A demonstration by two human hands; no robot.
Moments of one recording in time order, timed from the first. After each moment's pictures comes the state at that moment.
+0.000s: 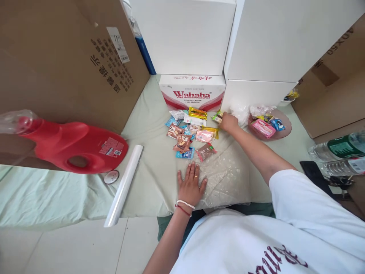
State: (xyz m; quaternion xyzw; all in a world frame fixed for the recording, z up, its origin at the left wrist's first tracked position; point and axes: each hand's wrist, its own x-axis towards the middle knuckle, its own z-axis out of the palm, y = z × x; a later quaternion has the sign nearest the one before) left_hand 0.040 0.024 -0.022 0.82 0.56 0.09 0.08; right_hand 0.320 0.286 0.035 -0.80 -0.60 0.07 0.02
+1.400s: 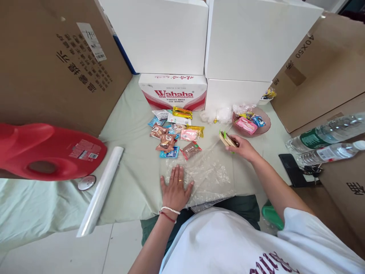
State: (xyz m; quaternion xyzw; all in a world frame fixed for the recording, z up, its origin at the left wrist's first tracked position) left_hand 0.041 0.008 -0.033 0.81 0.57 0.12 0.08; right_hand 0.403 0.086 0.049 -0.65 -0.65 0.30 0.25
